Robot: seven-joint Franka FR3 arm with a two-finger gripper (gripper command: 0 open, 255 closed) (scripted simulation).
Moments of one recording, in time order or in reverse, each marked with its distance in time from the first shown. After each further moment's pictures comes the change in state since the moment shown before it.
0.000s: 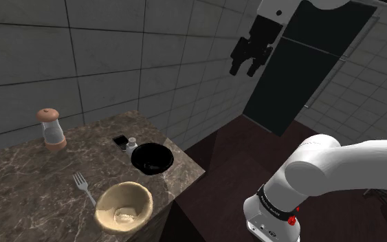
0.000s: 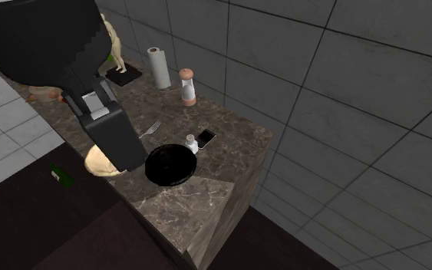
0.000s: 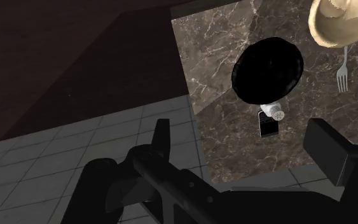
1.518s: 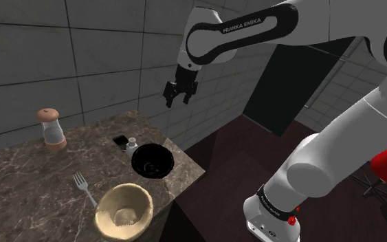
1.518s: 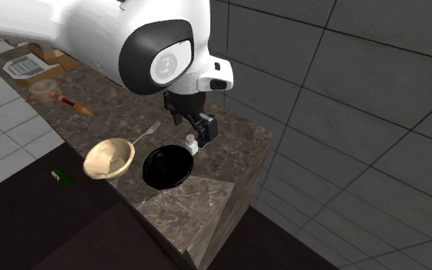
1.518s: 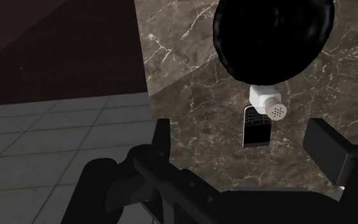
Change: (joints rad) arm 0.061 0.645 0.120 0.010 0.009 0.602 -0.037
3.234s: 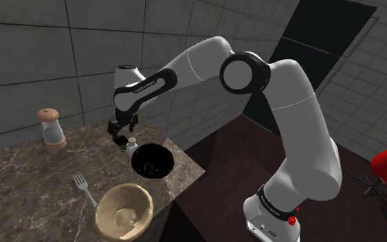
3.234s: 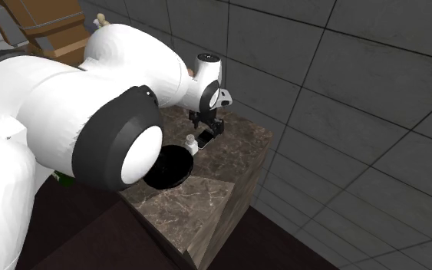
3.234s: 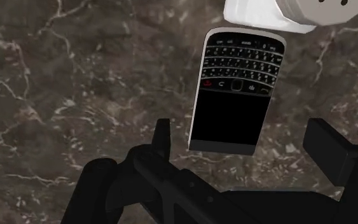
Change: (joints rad) arm 0.164 1.014 0.012 0.787 -0.199 0.172 0.043
